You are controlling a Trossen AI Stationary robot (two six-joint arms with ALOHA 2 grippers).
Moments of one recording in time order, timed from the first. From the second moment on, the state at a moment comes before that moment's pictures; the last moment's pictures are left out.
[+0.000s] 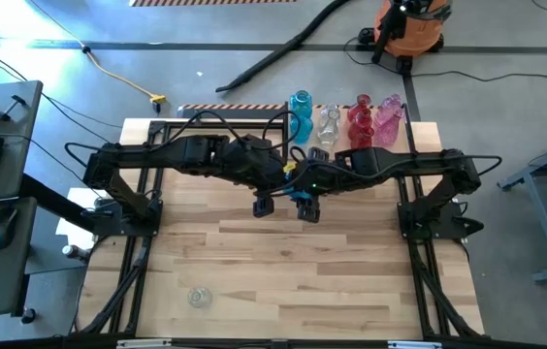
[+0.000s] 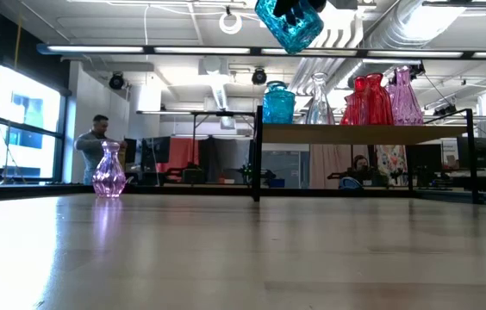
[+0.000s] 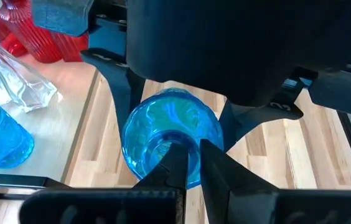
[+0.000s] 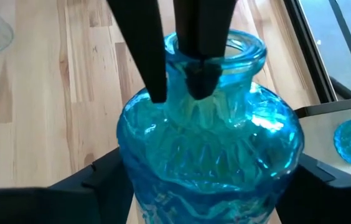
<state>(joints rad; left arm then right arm) -0.01 1.66 1.79 -0.80 -0.07 -0.02 0.09 1.66 1.75 -1.07 0.24 0.15</state>
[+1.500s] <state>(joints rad) 0.10 1.65 1.79 -0.79 0.07 -0.14 0.09 1.63 1.75 -1.14 0.27 0.31</state>
